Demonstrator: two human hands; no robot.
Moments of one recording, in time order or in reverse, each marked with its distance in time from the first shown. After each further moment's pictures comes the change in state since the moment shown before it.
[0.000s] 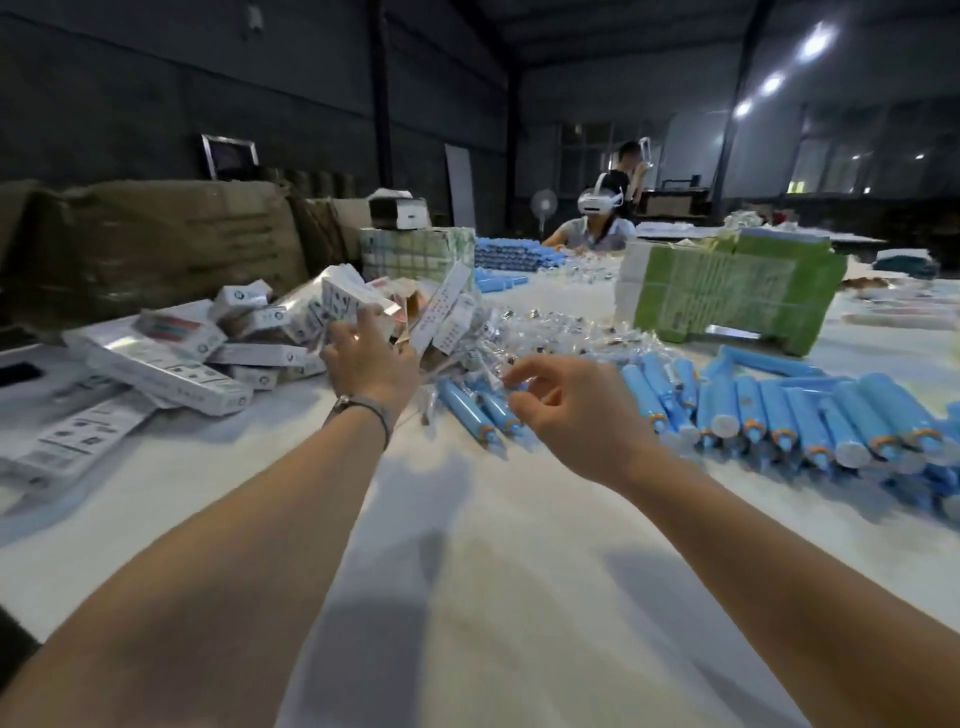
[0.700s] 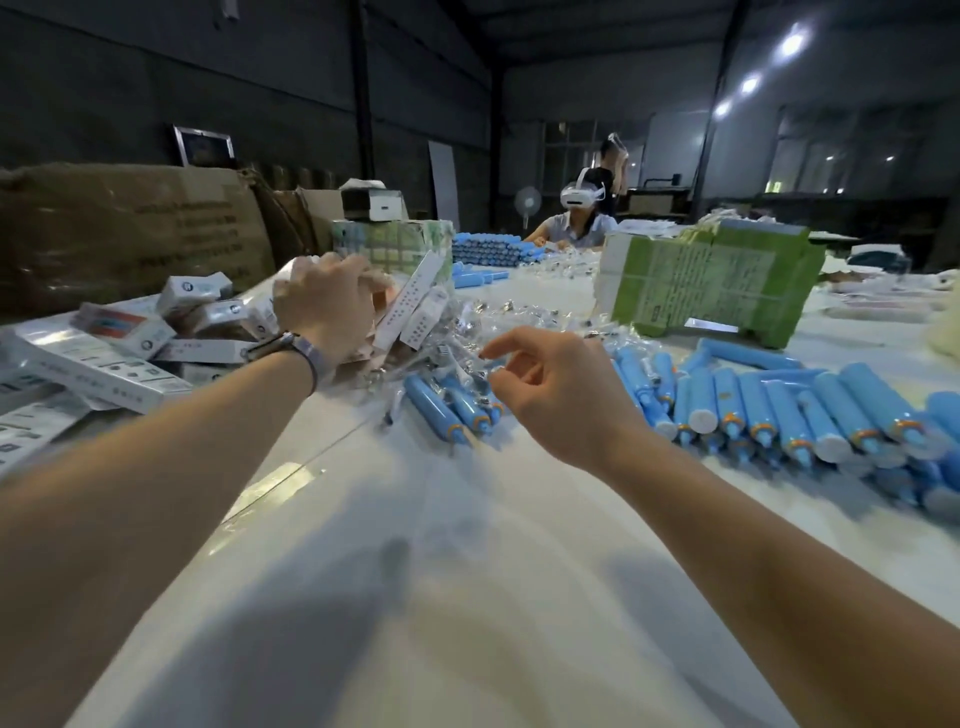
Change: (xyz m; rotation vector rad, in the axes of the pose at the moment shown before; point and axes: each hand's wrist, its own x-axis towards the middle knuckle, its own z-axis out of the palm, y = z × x) left_hand 0.031 0.031 -0.024 0.347 0.185 0.445; right_hand 0.006 0.010 -0.009 0.067 0.057 -0.030
